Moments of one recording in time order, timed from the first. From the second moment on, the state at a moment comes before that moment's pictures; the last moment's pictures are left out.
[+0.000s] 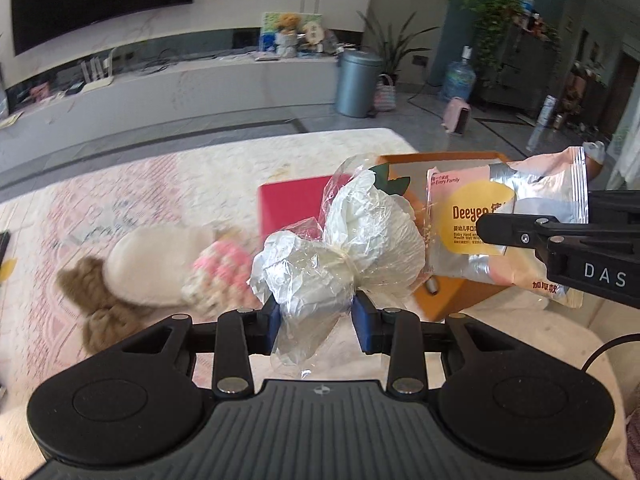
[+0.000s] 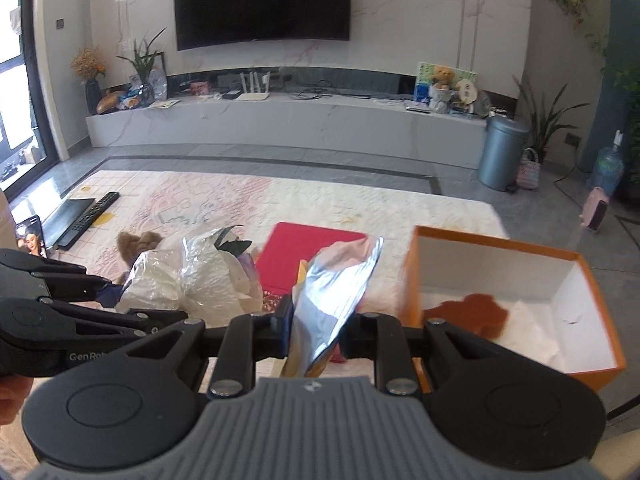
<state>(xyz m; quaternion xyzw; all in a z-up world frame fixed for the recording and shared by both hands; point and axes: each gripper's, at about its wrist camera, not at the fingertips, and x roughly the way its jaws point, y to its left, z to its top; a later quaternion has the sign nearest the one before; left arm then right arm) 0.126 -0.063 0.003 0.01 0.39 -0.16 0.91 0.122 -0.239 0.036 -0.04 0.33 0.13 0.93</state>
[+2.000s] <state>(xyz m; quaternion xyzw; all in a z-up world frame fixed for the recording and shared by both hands) 0.309 -0.298 -0.093 0.25 0.48 -0.24 0.80 0.301 -0.402 -0.063 -0.10 0.47 0.04 0.87</state>
